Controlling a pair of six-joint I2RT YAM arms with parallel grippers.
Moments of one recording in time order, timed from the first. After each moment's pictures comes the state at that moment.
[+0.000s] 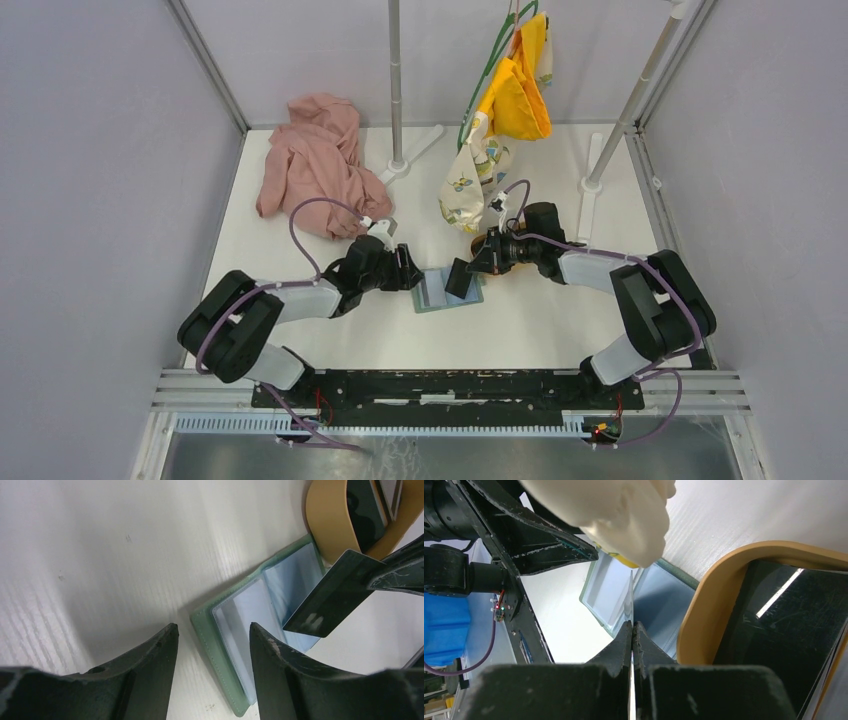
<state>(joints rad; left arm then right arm) -0.62 1.44 0.45 0.36 0.08 -0.58 0.38 1.56 0.64 0.25 -0.76 0.33</state>
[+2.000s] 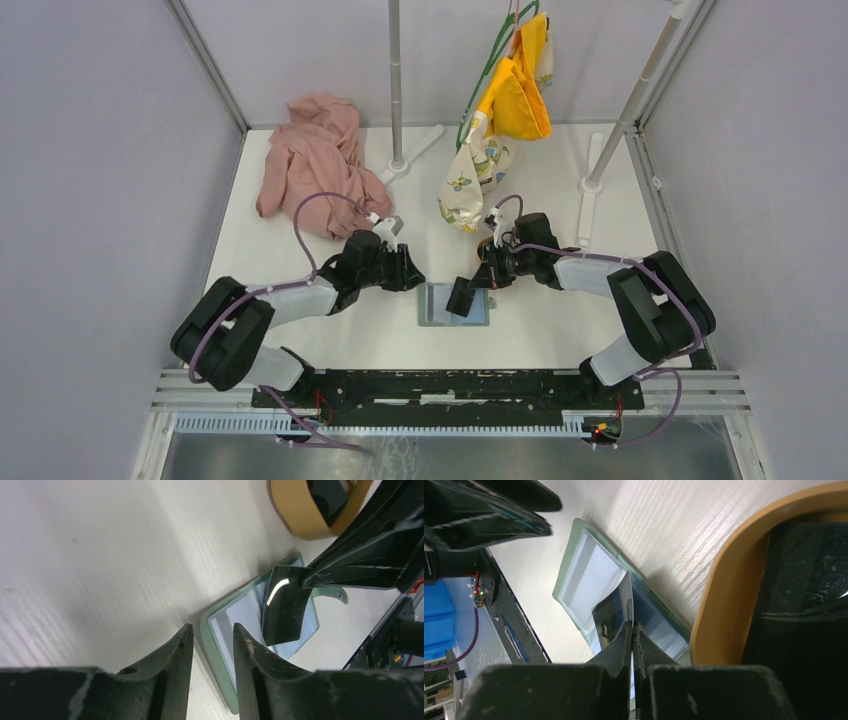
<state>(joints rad) -0.60 1.46 0.49 0.33 0.29 -0.51 0.44 1.56 0.61 0.12 -0.67 0.29</state>
